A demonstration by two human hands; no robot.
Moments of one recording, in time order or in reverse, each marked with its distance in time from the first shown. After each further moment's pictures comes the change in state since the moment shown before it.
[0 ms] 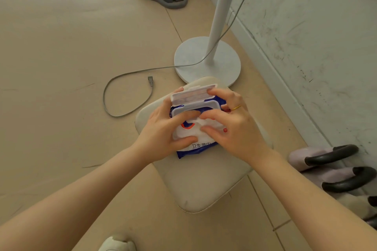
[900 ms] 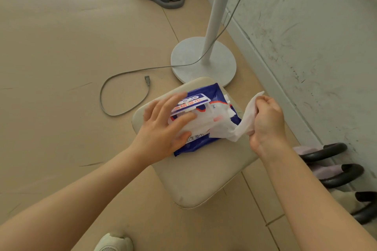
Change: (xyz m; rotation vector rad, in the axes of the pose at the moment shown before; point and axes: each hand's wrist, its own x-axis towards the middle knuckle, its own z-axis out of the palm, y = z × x) left_hand -0.003 0.013 0.000 0.323 0.224 0.177; right_hand 0.011 0.008 -0.036 0.821 0.473 1.233
